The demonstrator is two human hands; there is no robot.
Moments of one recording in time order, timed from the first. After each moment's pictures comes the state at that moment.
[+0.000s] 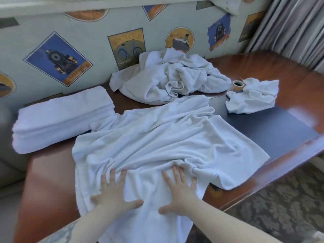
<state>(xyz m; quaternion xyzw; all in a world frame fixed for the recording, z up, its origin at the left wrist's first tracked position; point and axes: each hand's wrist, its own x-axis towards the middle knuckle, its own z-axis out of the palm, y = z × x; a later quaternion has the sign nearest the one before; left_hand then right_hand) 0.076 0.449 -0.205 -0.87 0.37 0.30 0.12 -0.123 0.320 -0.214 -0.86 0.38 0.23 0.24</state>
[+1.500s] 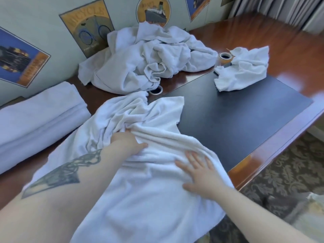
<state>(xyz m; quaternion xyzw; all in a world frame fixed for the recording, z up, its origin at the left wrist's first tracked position) 0.108 0.241 -0.190 -0.83 0.46 0.19 0.24 -0.177 0.252 -0.211 -0.86 0.42 0.19 0.23</state>
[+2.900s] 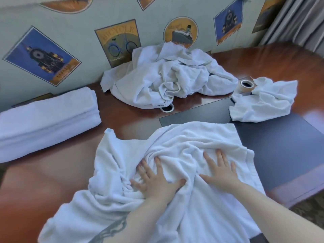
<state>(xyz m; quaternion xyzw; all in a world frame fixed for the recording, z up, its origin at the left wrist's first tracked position) -0.044 0.257 -0.227 -0.91 0.29 0.29 0.00 -0.215 0.111 -0.230 -0.82 0.48 0.18 0.25</state>
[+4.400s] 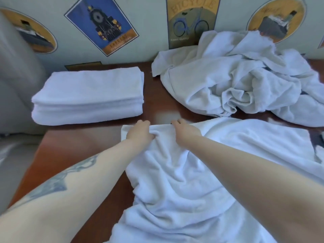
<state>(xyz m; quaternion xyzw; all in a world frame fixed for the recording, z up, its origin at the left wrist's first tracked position) 0.217 0.231 -0.210 -0.93 0.26 0.21 -0.11 0.119 0.088 -0.206 -0.95 0.23 0.18 0.15</state>
